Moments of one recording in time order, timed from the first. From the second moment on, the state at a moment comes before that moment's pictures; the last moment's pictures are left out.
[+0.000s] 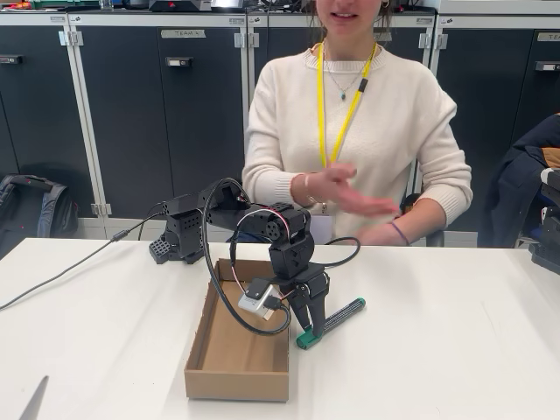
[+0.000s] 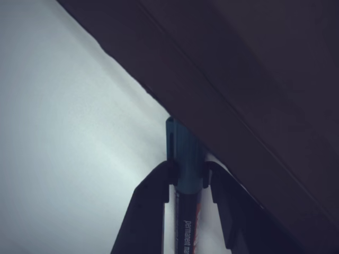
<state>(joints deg) -45.7 29.3 15.2 88.4 -0.7</state>
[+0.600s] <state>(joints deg) -41.2 57.3 31.0 82.2 -19.2</state>
